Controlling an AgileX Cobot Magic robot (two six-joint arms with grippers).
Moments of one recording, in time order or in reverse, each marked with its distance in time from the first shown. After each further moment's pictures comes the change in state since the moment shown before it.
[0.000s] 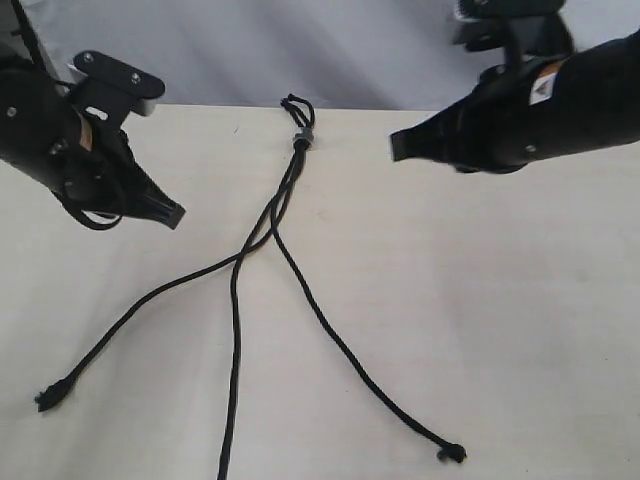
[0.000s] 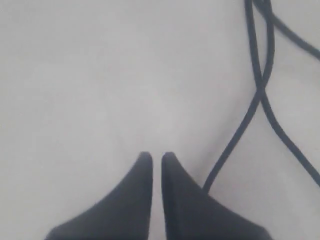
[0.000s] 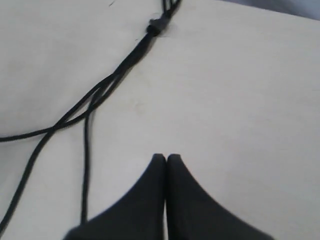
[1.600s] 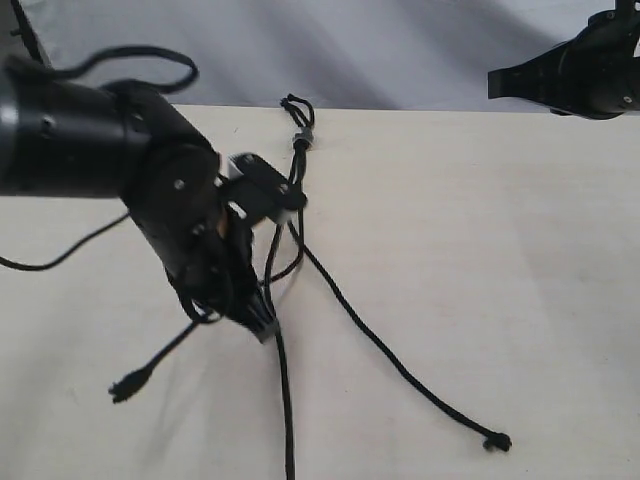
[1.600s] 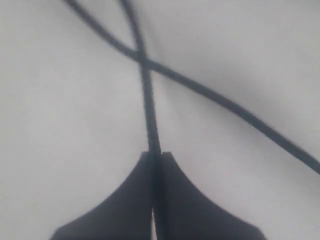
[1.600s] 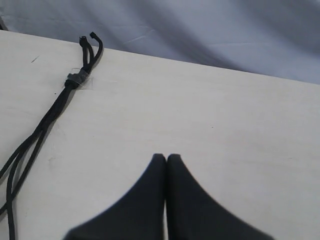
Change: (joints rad) left arm -0.312 0.167 -0.087 -0.155 0.168 0.156; right arm -0.228 -0.042 0.000 -0.100 -0.109 0.006
